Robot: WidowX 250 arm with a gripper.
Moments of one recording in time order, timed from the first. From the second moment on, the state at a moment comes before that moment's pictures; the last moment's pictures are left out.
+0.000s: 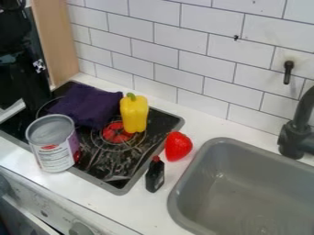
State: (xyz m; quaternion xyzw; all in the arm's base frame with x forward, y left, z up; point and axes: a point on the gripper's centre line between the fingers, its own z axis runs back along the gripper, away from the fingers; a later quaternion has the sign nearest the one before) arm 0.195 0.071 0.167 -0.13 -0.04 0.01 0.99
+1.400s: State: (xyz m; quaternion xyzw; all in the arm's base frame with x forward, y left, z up) arm 0.363 0.128 0.093 -0.05 -0.08 -0.05 0.99
